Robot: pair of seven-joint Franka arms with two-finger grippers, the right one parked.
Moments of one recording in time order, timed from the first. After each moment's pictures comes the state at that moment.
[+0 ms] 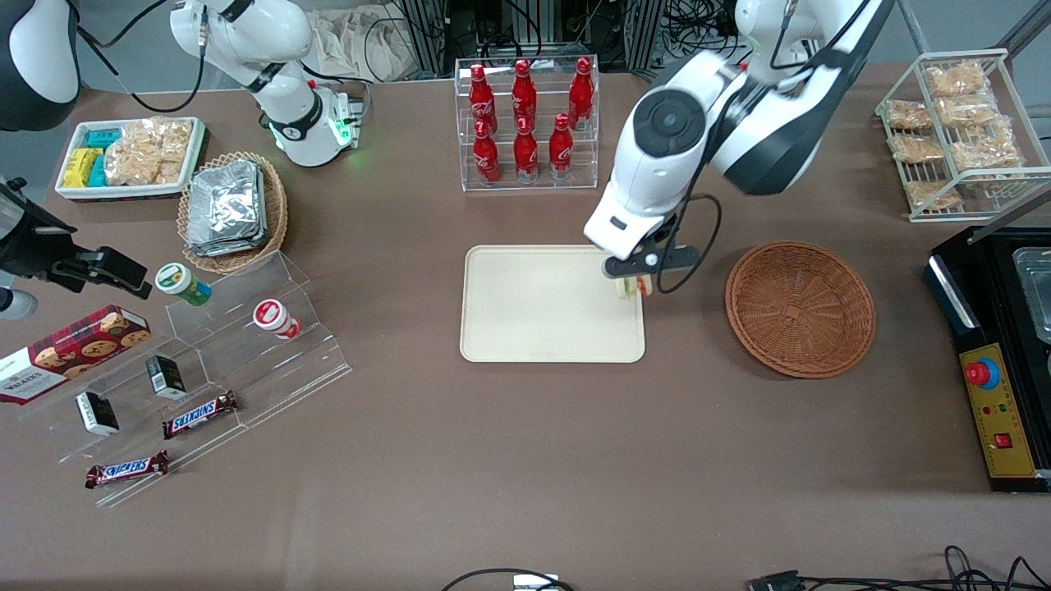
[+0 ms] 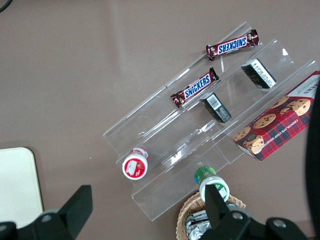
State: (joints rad) arm 0.00 0.27 -0.72 -1.80 0.15 1.91 -0.84
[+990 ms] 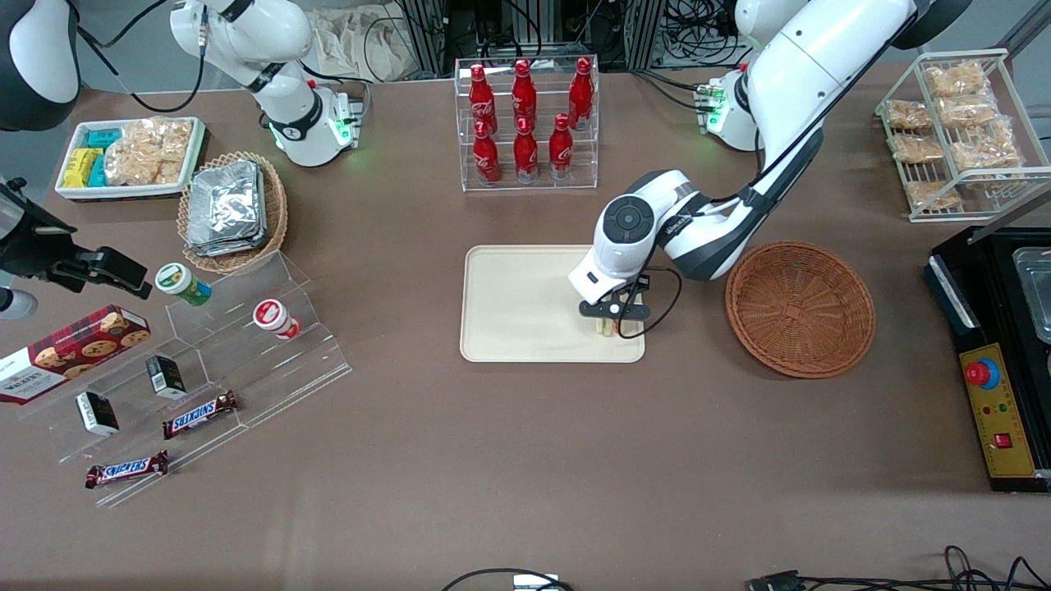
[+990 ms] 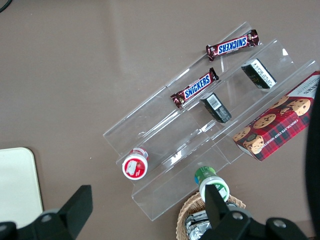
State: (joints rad) arm 0.00 0.56 -0.71 -1.99 0.43 2.28 -0.84
